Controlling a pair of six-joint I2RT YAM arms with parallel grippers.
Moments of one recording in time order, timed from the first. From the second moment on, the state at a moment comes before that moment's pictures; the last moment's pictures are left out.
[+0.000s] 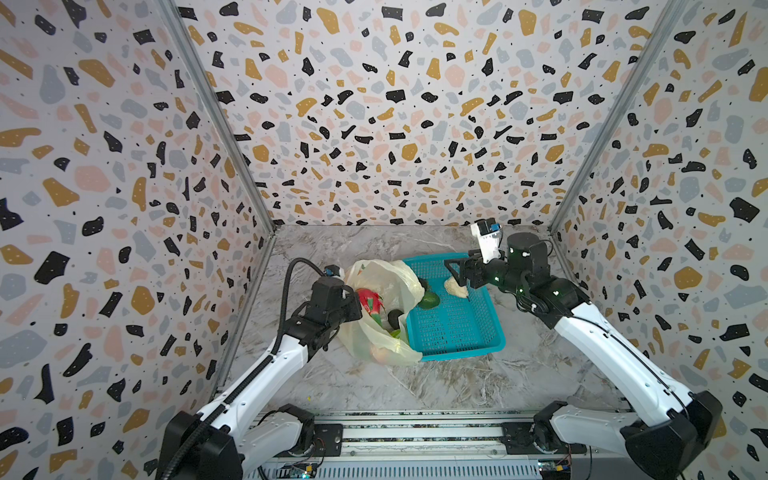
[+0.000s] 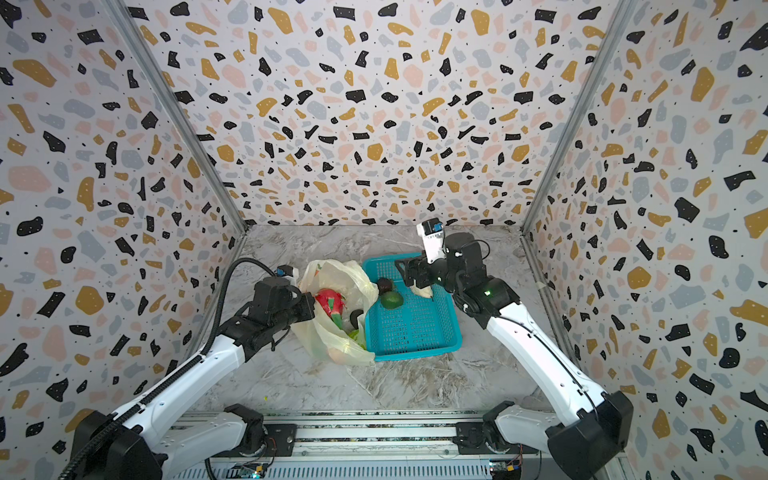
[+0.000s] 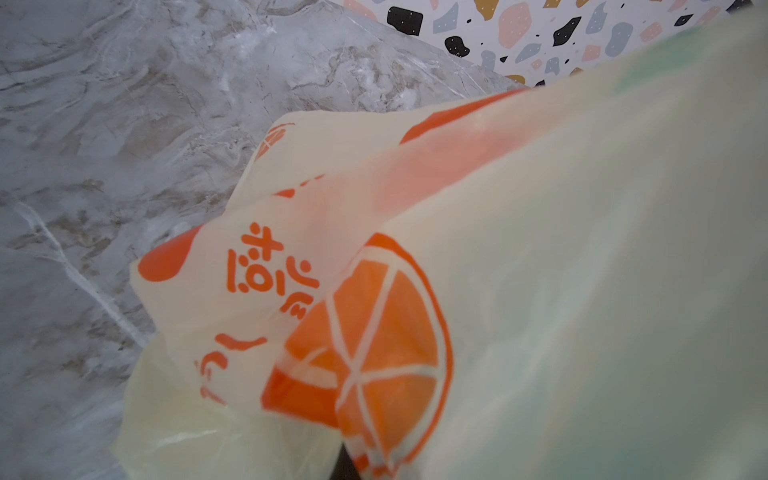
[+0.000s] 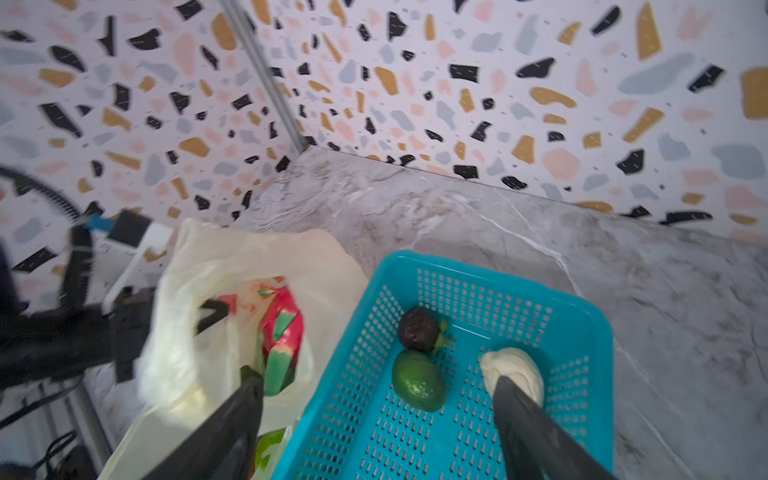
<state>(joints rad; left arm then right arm) -0.37 1.08 0.73 -0.32 0.00 -0.51 0.50 1.27 1.23 -0.40 -0.19 0.20</state>
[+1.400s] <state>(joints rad) -0.37 1.00 0.69 -0.31 0.02 -0.50 0.47 1.94 1.38 -0.54 0.04 0.19</state>
